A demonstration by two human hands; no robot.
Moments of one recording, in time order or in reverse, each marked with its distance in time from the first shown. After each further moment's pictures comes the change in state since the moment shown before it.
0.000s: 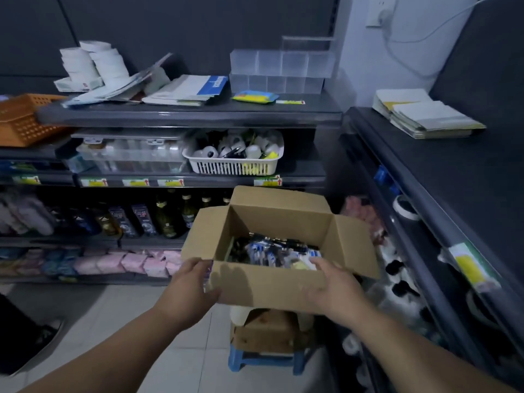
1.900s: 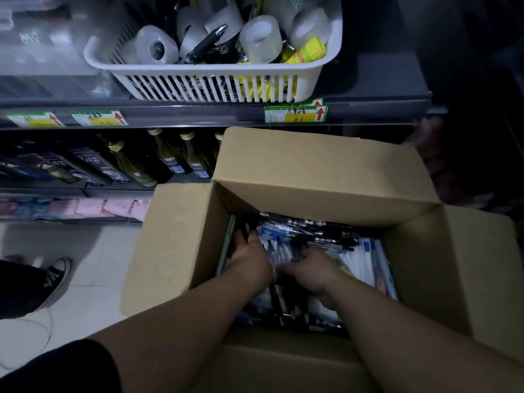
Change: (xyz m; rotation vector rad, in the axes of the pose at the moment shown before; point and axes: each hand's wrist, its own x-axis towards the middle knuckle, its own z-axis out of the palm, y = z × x) left_hand 0.256 0.024 0.145 -0.032 -0.435 -0.362; right_hand 0.267 0.023 0.133 0.329 -0.478 0.570
